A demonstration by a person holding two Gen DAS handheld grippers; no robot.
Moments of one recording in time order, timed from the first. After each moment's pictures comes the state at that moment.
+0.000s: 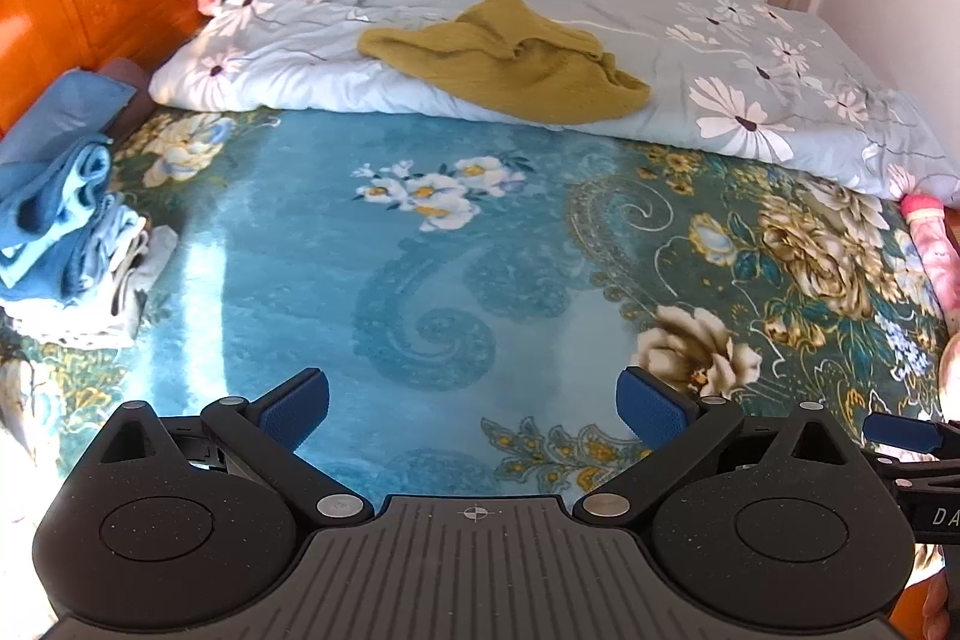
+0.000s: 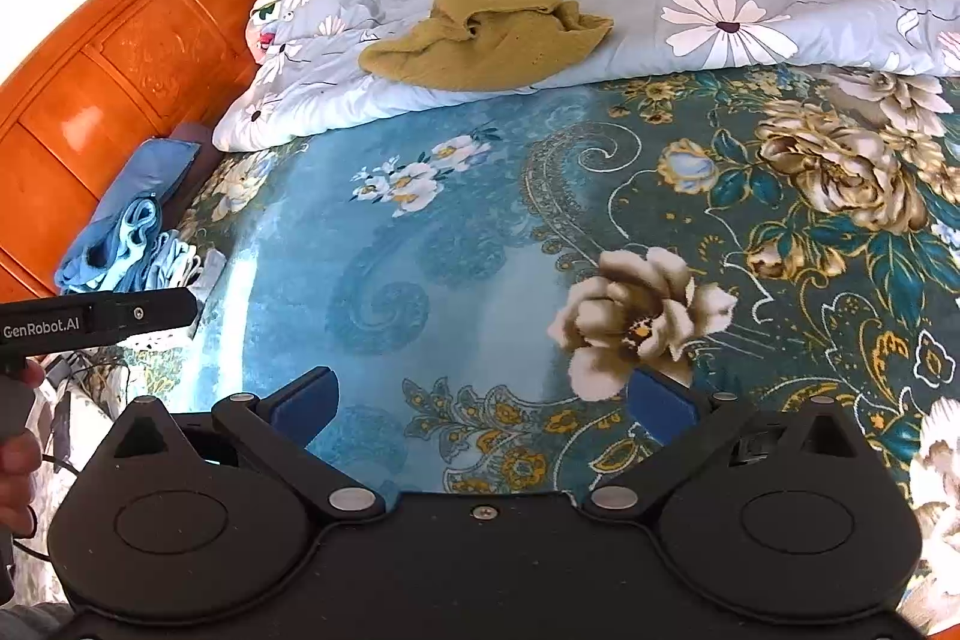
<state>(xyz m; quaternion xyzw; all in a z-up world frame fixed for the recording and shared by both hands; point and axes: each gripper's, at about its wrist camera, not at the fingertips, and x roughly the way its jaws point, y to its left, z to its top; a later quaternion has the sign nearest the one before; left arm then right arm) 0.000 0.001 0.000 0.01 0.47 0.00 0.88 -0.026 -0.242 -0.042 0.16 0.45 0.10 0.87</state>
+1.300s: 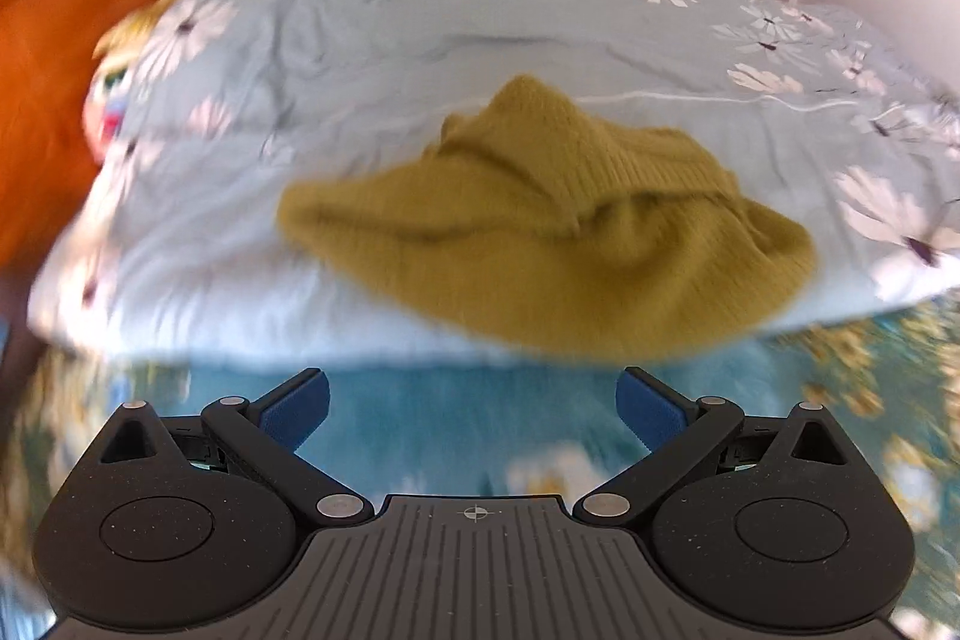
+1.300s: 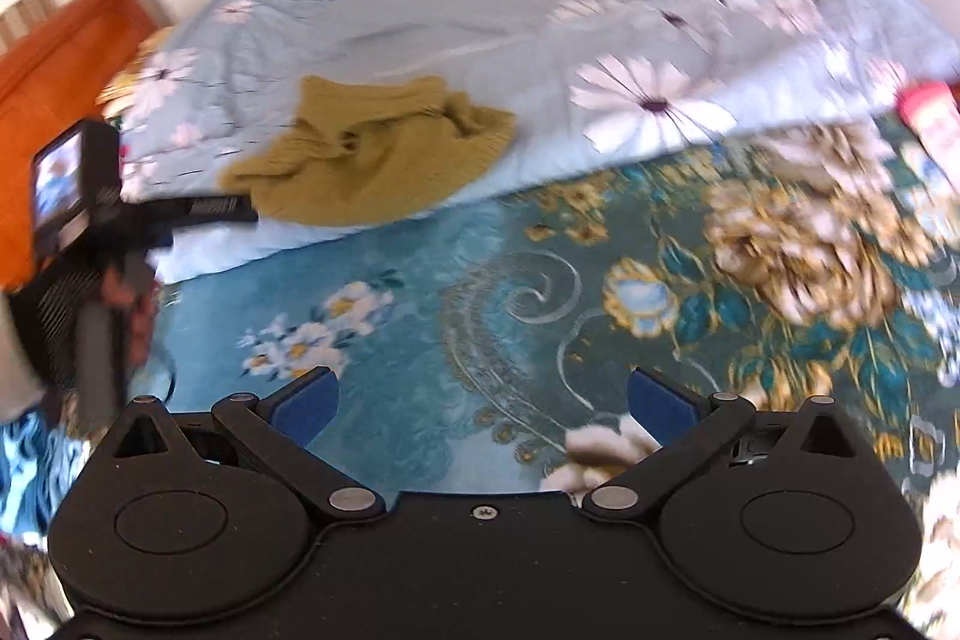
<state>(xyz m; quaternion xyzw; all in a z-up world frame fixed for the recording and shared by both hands) 0.406 0.012 -0.100 0.11 0.41 -0.04 0.91 0.138 -0.218 -0.036 0.19 0.43 -0.08 0.88</state>
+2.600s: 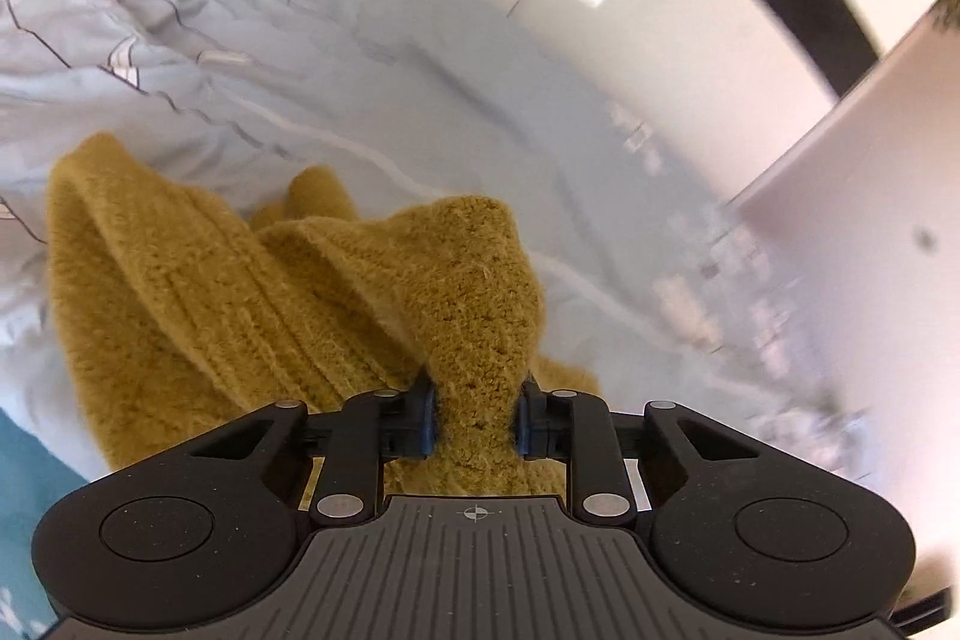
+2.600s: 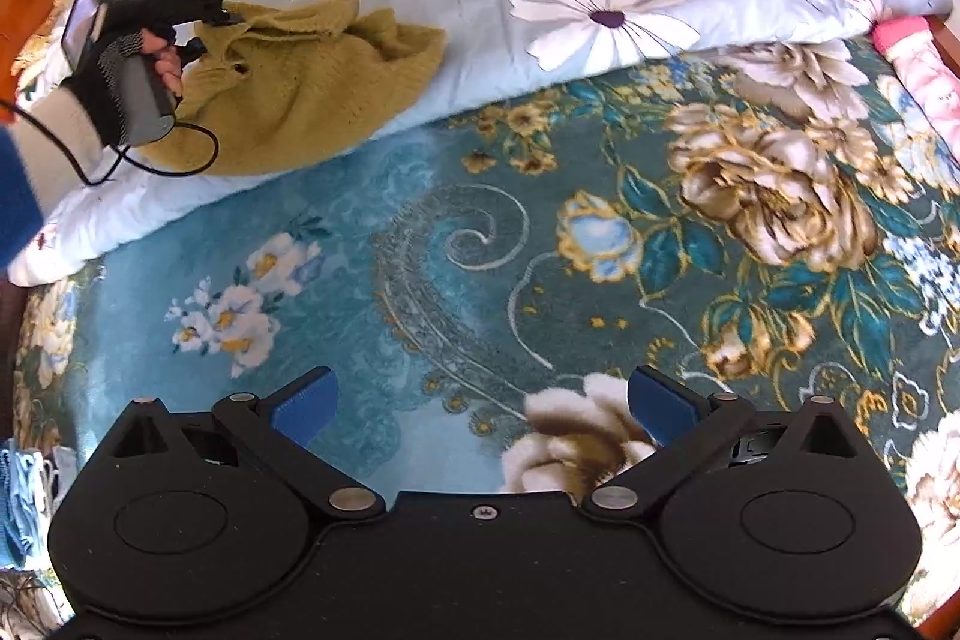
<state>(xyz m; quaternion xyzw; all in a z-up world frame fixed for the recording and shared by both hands) 0.563 0.040 -0.112 -0.26 0.41 -0.11 0.87 0.187 -0.226 -0.068 0.19 0.51 -0.11 0.83</state>
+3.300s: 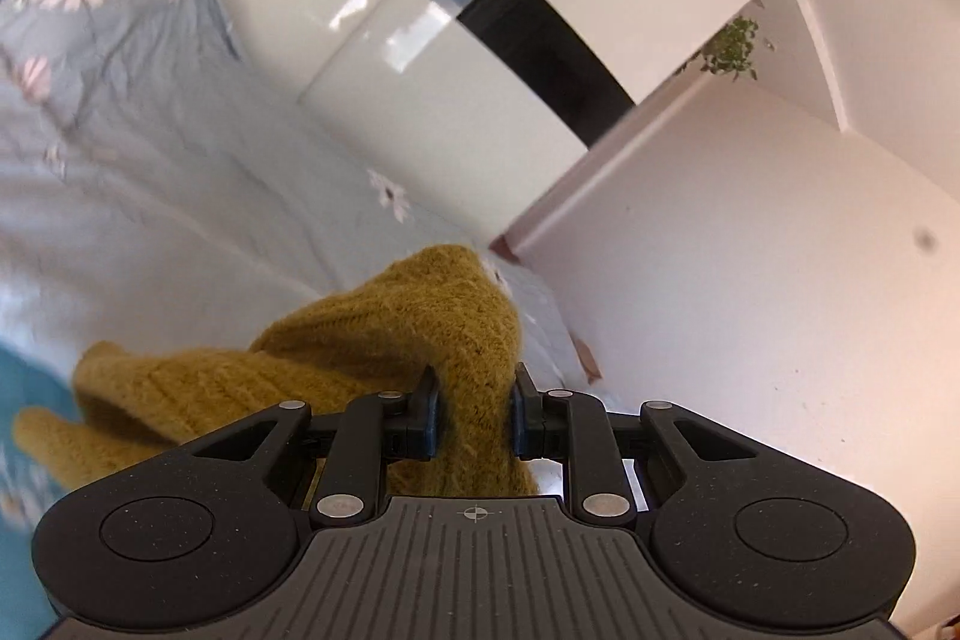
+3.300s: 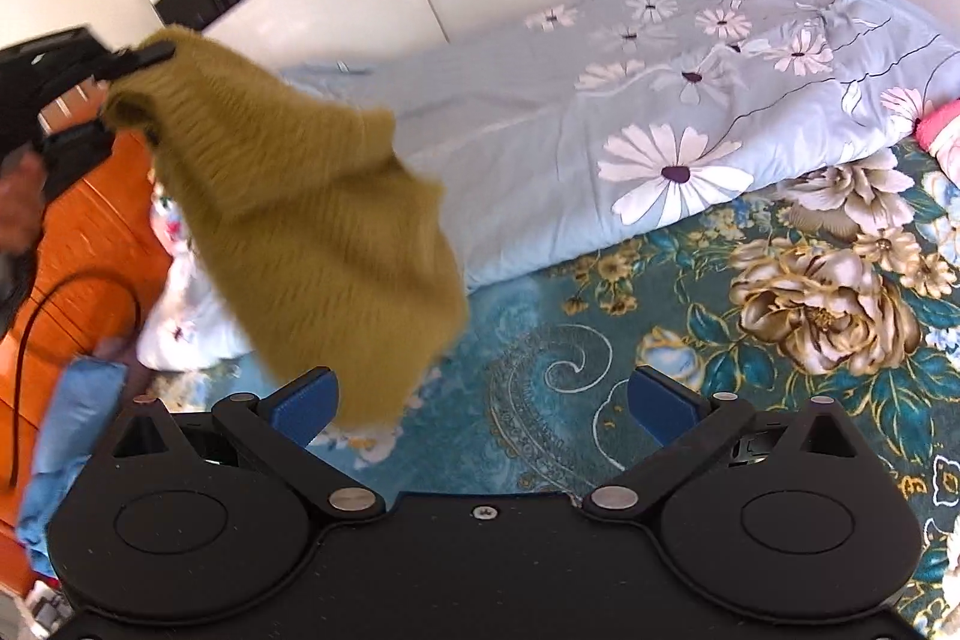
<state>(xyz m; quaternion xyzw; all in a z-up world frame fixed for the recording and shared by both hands) 0.304 0.047 0.096 -0.30 0.32 -0.27 0.86 0.111 -0.258 0.004 0.23 0.35 -0.03 0.91</state>
